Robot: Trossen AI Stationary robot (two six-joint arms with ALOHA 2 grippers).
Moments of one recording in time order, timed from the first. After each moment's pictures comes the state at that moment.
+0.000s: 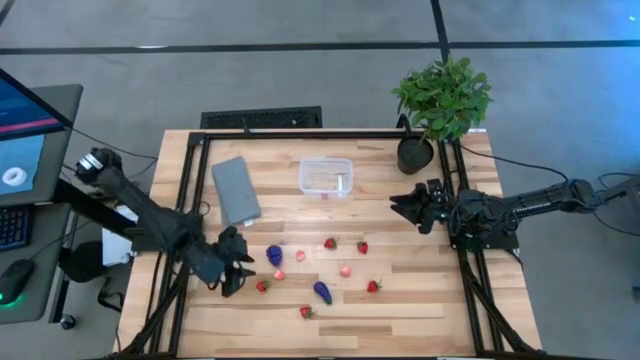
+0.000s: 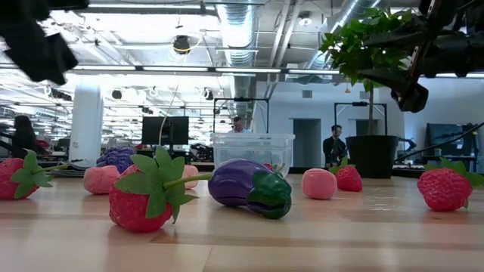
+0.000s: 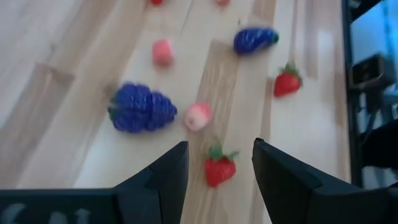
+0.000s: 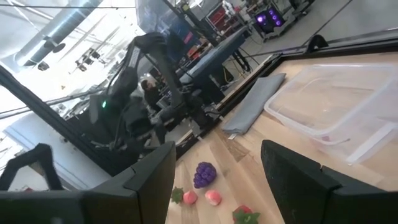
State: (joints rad) left arm -0.71 1.09 0.65 -0.45 -0.38 -0.91; right arm 0.11 0.45 0.06 0.41 0.26 0.68
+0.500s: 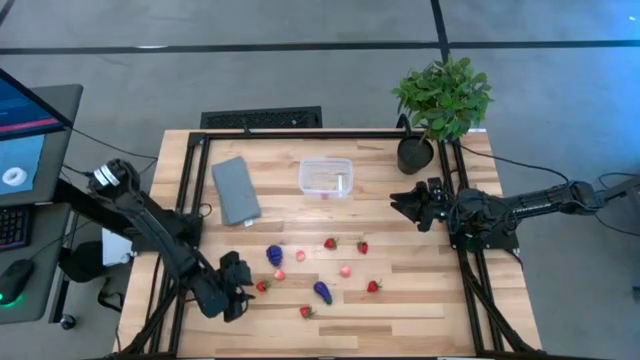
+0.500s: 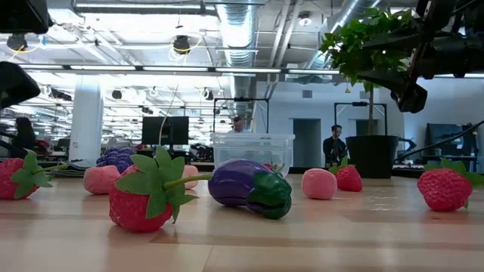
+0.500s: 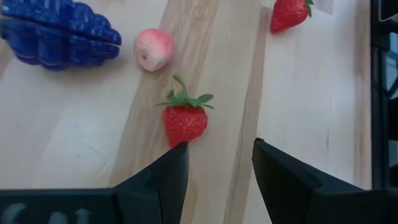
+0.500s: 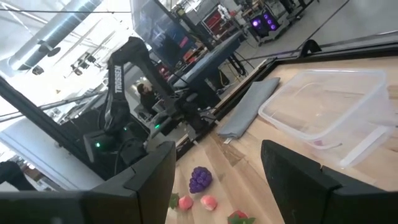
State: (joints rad) left arm -0.86 1.39 0.65 -0.28 -0.40 -1.07; right arm 0.09 0.45 0.06 0.41 0.26 0.68
